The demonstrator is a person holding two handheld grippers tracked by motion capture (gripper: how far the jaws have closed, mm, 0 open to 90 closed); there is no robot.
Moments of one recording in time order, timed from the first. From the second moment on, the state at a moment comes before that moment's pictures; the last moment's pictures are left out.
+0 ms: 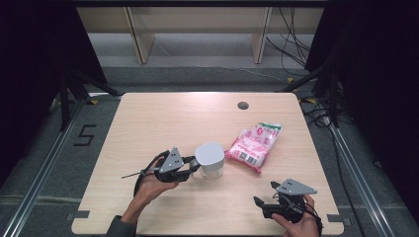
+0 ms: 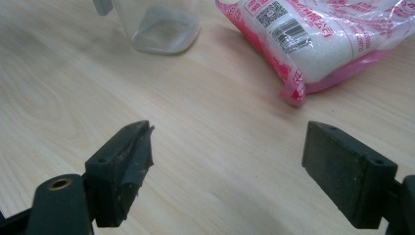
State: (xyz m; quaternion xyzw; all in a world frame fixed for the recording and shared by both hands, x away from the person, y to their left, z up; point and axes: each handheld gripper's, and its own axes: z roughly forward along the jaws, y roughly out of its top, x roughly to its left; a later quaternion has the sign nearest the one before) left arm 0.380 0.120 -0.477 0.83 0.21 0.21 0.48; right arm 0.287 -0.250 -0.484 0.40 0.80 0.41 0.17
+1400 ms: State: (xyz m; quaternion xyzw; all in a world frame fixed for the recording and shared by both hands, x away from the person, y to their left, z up) left arm 0.396 0.125 -0.492 0.81 0.27 0.18 0.49; right arm 0.289 -0.254 -0.484 0.40 0.80 0.42 0.17
